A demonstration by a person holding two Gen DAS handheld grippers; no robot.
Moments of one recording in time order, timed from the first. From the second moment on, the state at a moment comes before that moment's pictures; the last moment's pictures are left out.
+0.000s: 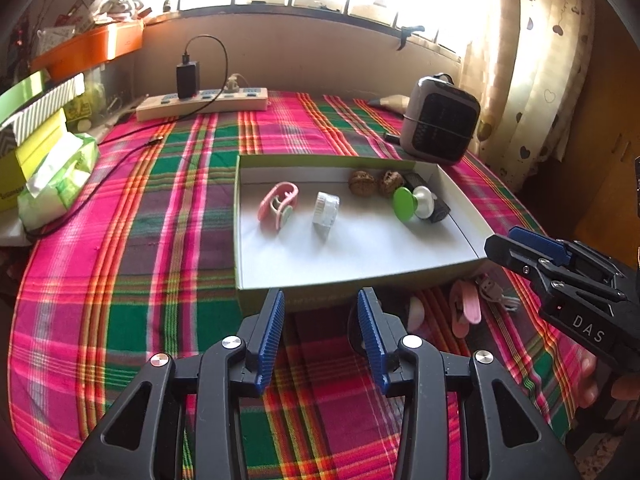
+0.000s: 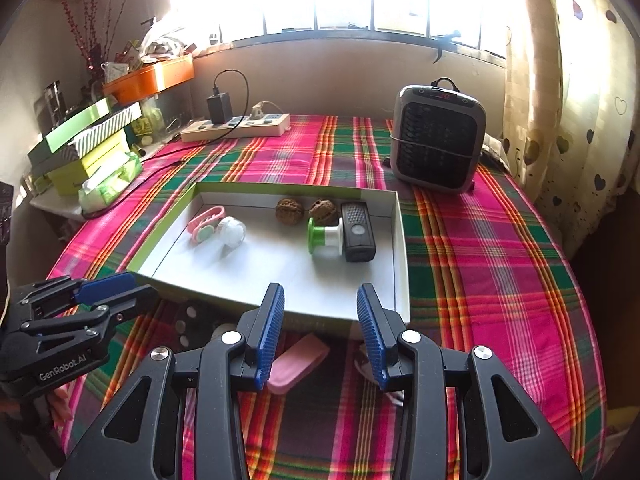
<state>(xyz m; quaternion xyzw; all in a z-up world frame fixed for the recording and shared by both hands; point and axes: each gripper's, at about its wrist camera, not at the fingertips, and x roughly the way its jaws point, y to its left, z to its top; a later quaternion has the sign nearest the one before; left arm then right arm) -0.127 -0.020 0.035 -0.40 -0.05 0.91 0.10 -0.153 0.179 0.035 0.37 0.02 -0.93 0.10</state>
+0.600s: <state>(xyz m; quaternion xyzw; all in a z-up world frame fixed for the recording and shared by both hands) -0.130 0.004 0.012 -0.43 -0.04 0.89 0.13 -0.112 0.191 0.015 0.37 0.01 -0.92 0.11</state>
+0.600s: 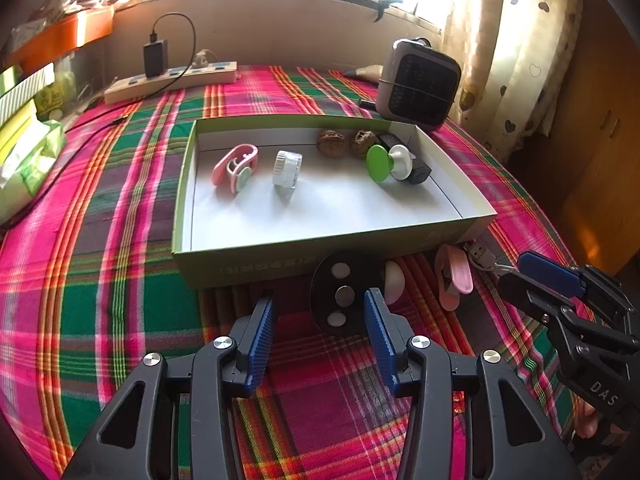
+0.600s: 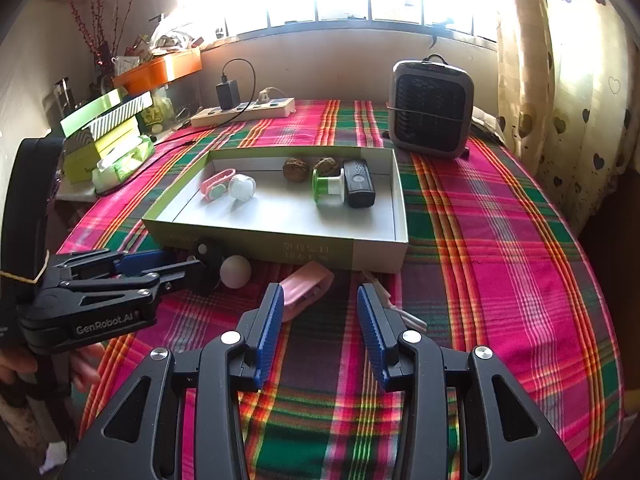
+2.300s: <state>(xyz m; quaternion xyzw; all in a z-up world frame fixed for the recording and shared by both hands) -0.131 -0.024 0.006 -0.43 -0.07 0.89 0.12 -0.101 0.203 0.012 0.38 0.00 -0.92 0.09</state>
